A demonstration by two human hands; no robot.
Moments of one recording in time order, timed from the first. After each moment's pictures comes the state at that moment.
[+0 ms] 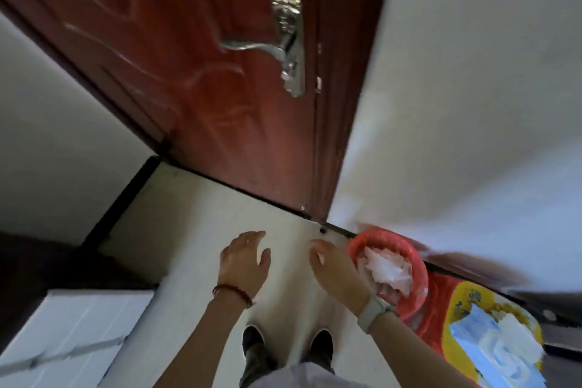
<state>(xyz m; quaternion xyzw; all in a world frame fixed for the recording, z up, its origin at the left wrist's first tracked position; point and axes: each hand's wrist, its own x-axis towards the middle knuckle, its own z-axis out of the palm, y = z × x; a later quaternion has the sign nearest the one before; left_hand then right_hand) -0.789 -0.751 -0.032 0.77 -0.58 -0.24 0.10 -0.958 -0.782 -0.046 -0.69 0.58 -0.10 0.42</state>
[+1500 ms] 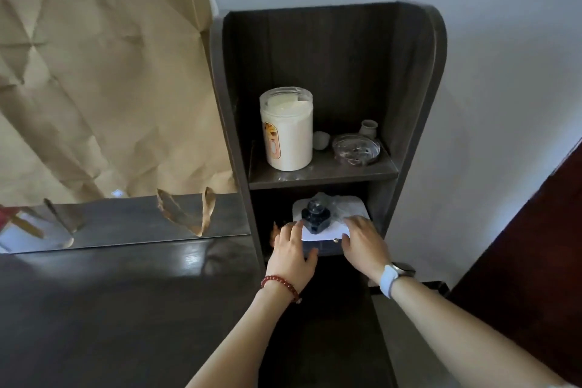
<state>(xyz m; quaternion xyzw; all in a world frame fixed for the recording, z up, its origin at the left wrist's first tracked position) -0.100 -0.486 0.104 0.92 -0.20 -0.03 0.34 -0.118 -0.648 0.084 -0.97 0.12 -0.08 0.20</state>
